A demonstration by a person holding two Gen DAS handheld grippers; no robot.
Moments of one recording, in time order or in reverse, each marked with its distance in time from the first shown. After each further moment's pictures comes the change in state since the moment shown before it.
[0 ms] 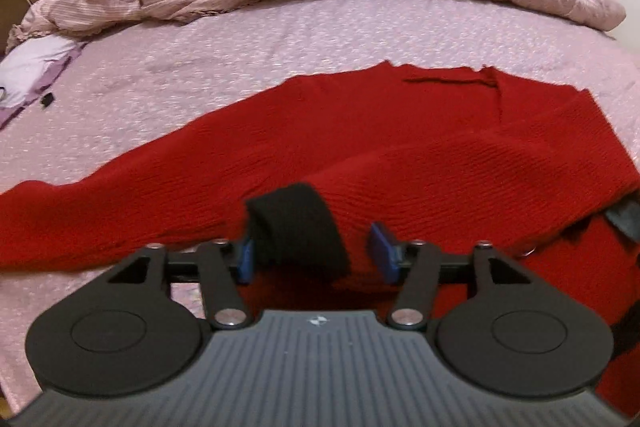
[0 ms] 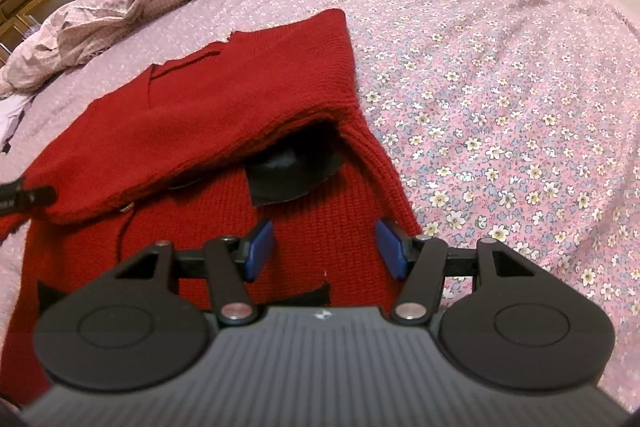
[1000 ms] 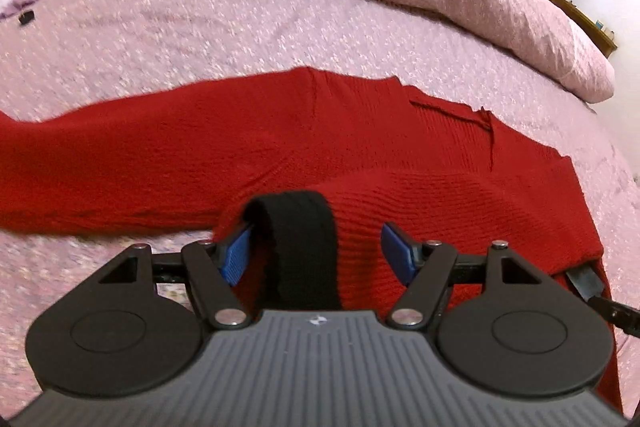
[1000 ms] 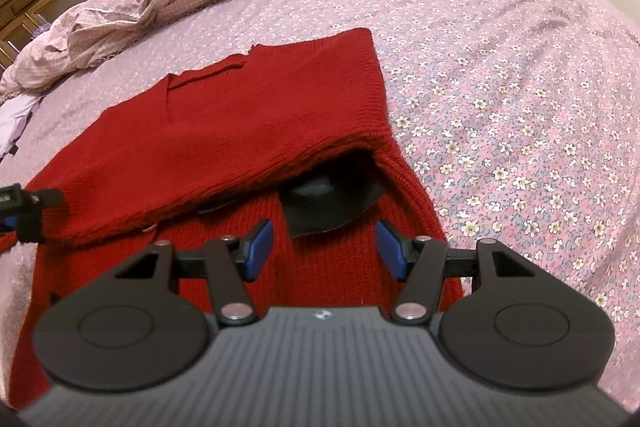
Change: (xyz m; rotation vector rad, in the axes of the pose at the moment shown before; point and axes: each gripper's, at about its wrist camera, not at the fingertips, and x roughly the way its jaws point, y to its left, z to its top) left arm 0.024 0.035 0.007 -0.247 0.034 -0.201; right arm 0.000 0.020 0.014 -0.025 -0.018 0.013
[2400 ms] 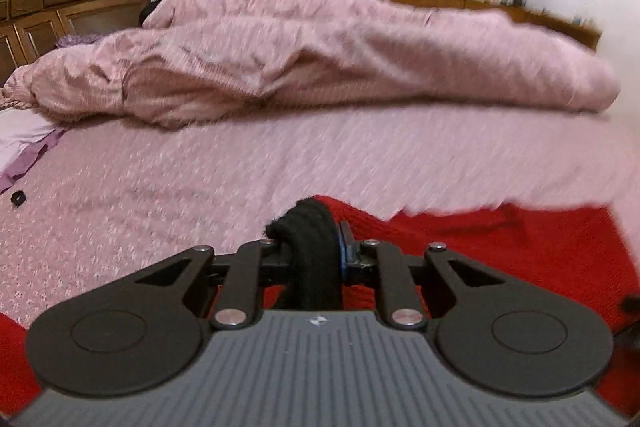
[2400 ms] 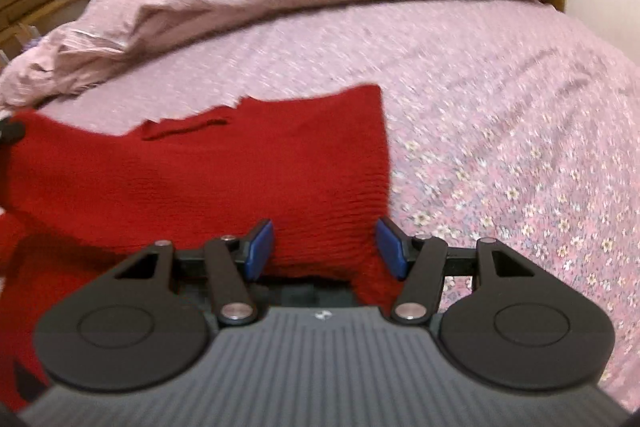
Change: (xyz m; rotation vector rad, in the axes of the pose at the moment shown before) left arm 0.027 -0.026 0.072 0.273 -0.294 0.111; right arm 0.053 0.005 0.039 -0.042 -0.128 -0.044
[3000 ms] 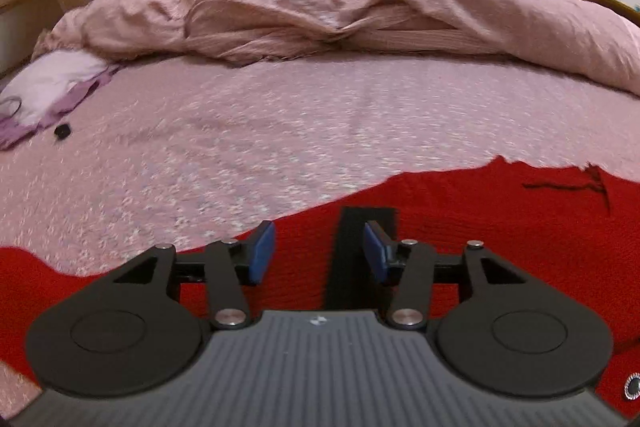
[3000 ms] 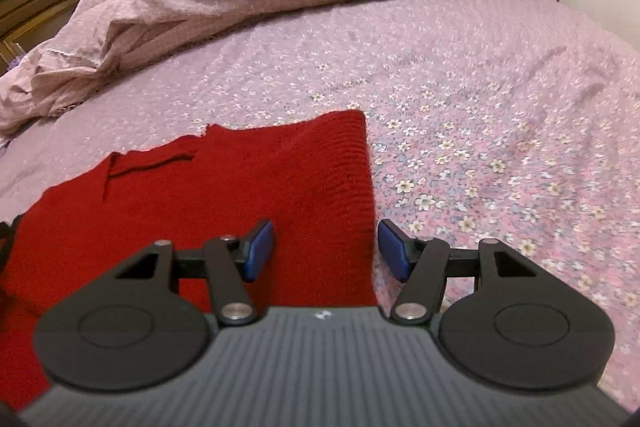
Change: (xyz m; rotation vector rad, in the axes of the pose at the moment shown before) left arm 0.026 0.048 -0.029 -0.105 0.114 0.145; right arm 0.044 -0.017 0.032 0.044 0.007 0.003
